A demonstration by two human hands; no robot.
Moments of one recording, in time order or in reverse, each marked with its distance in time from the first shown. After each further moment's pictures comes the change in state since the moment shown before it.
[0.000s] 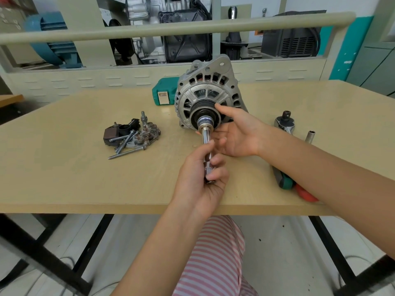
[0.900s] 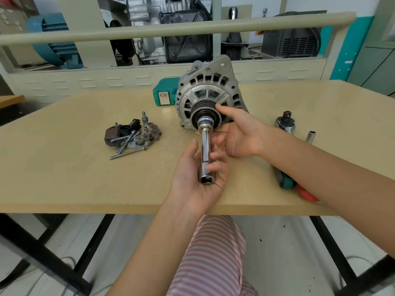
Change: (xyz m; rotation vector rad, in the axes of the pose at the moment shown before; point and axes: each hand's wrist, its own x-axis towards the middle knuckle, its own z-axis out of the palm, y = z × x) left_hand 0.003 0.009 -0.005 -0.254 -0.057 -0.188; right_hand 0.000 0.000 0.000 0.014 -0.022 0.011
